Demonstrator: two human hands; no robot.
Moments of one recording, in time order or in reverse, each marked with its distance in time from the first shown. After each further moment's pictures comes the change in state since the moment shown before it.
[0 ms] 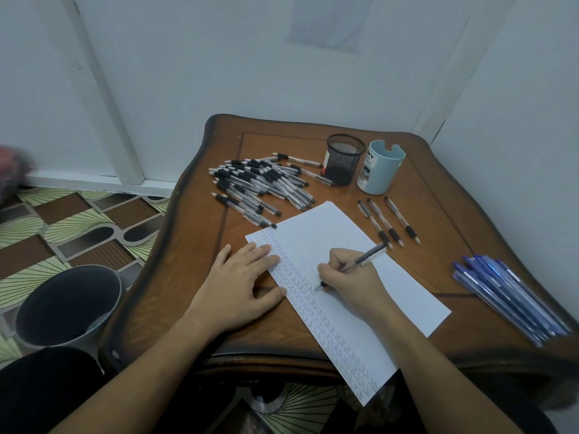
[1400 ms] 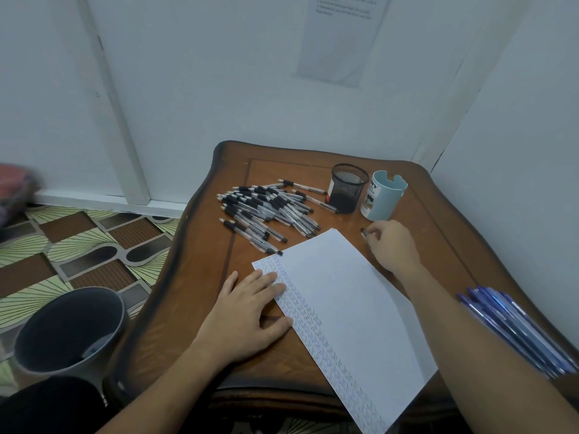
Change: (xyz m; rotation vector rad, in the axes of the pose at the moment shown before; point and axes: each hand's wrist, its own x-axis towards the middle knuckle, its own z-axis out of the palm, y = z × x) left_hand -0.001 0.002 -0.003 -0.042 0.022 0.021; right_hand 0.106 -0.019 -0.071 -0.836 0.271 0.082
